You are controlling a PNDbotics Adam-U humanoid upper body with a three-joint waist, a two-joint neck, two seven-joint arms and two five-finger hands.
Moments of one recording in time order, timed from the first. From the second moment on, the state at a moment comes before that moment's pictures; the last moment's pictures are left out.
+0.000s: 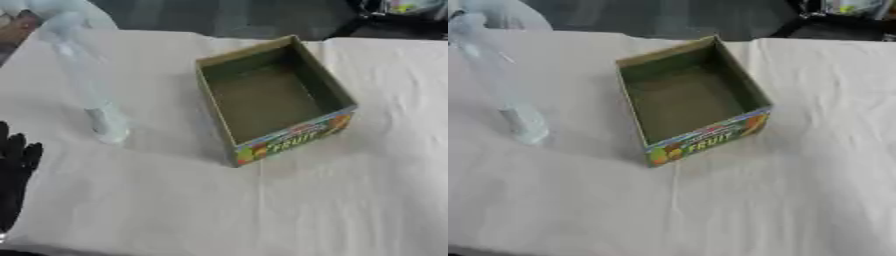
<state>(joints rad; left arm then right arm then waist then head) -0.13 0.41 -0.13 -1.98 1.17 -0.16 0.08 -0.22 -0.60 -0.37 -1.74 -0.30 -0.07 -0.25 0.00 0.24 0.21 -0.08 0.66</state>
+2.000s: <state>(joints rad) -0.26 0.39 -0.22 -1.98 1.39 0.02 0.17 -0.23 -0.60 -0.37 -1.74 -0.31 -0.07 -0.23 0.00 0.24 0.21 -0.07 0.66</state>
